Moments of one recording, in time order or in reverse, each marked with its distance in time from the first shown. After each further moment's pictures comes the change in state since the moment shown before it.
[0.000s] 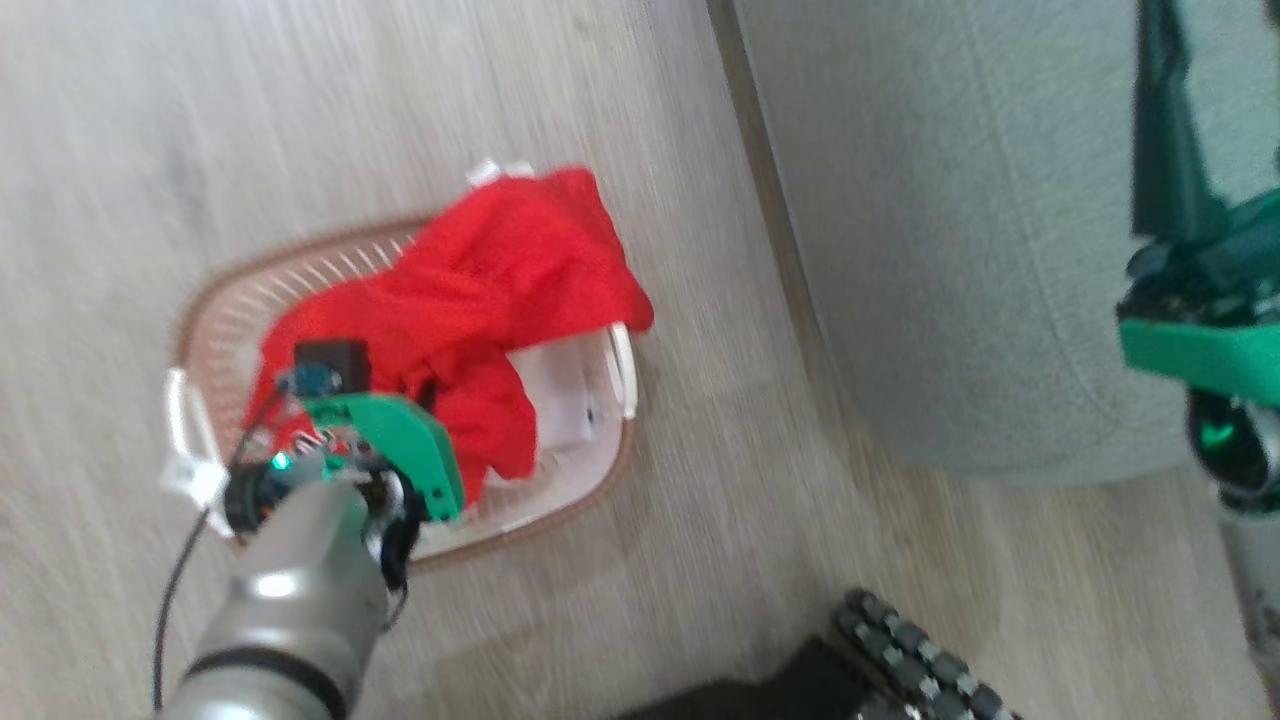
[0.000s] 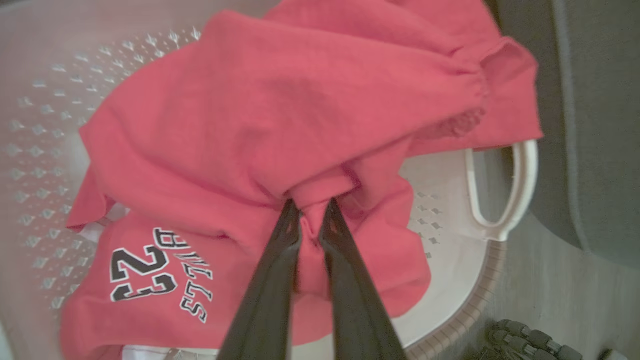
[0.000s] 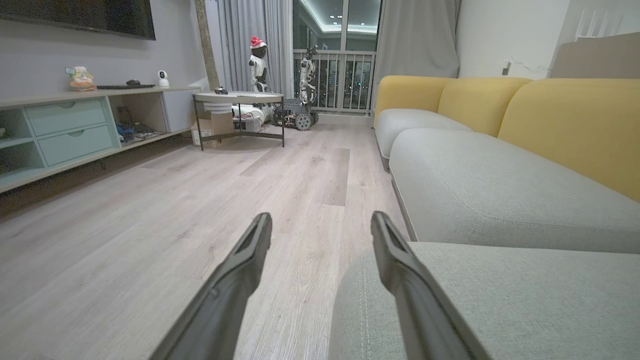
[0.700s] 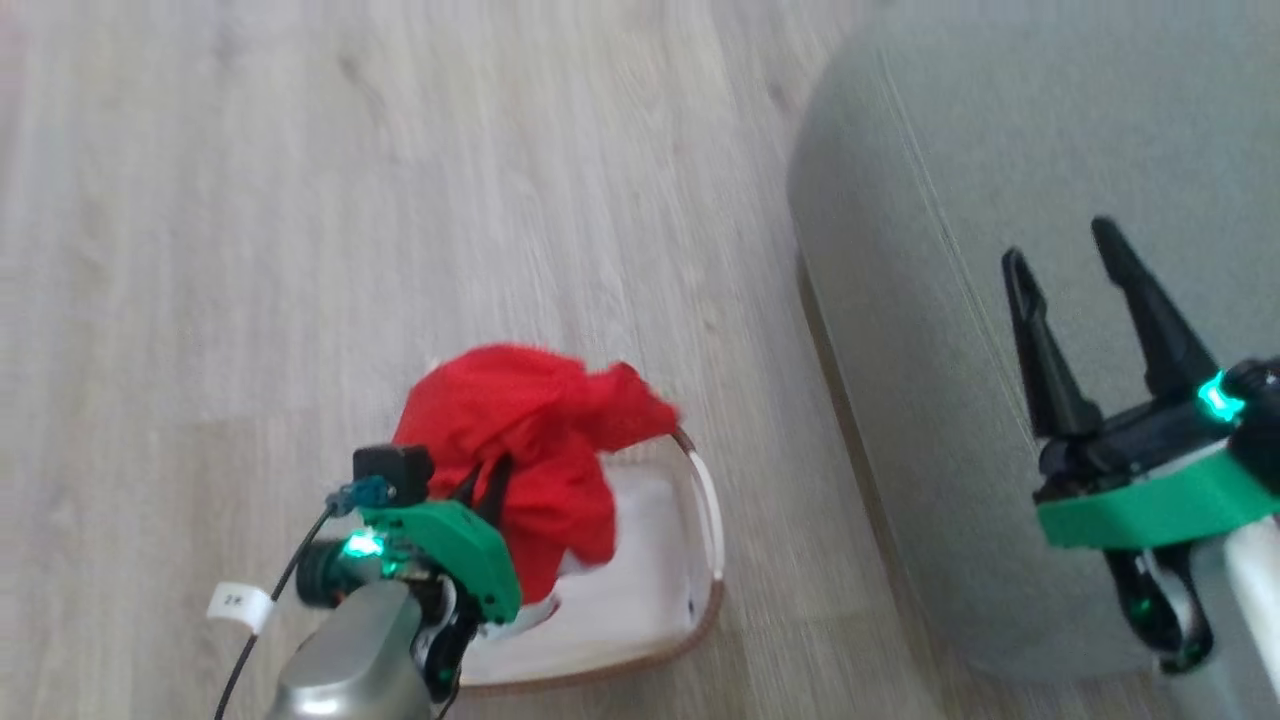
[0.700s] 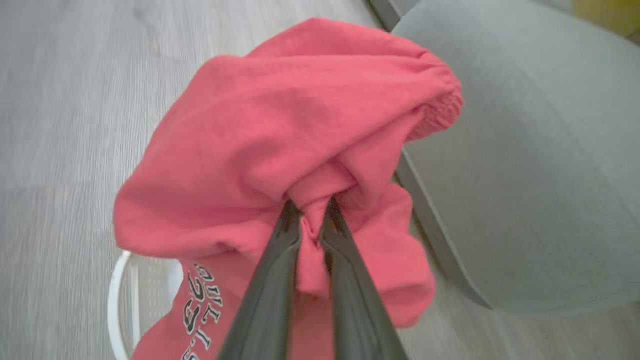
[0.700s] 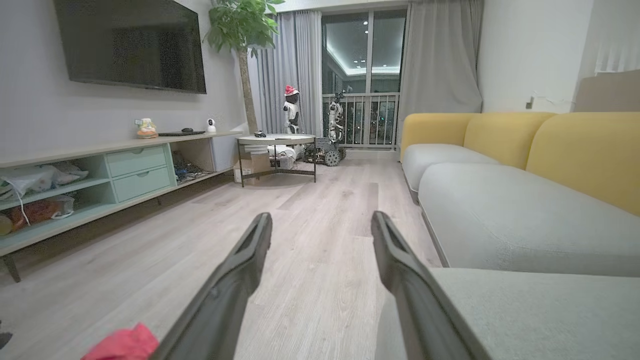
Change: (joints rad) left arm 0.256 0.006 -0.115 -0.243 -0.076 -0.061 -0.138; right arm 0.292 0.014 0.052 0.098 -0.049 0.000 0.000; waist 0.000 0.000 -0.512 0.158
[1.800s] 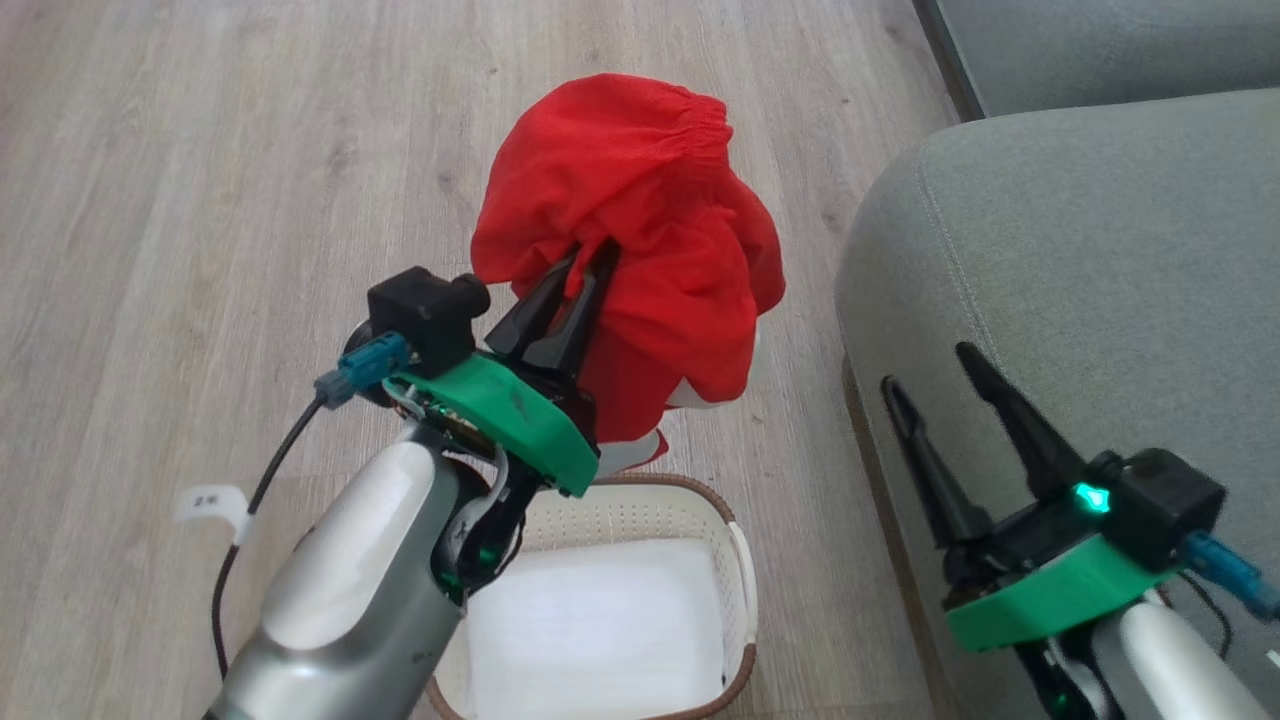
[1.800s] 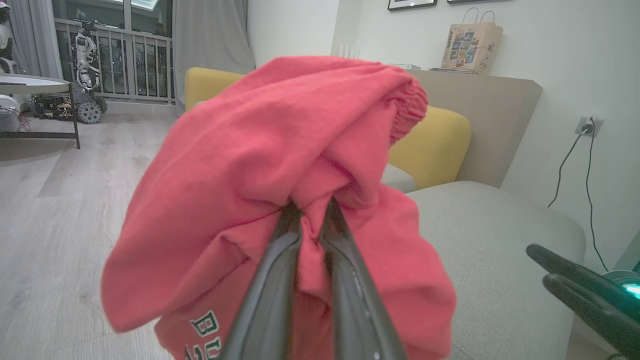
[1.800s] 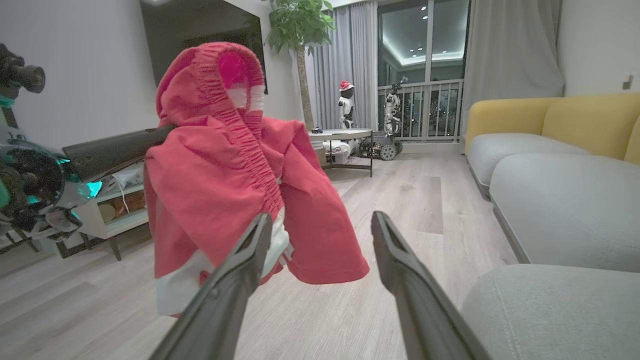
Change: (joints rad) left arm 0.007 0.081 0.024 -0.788 0.088 0.056 0.145; right arm 0.090 0.031 0.146 0.040 0.015 0.000 0.000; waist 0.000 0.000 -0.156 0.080
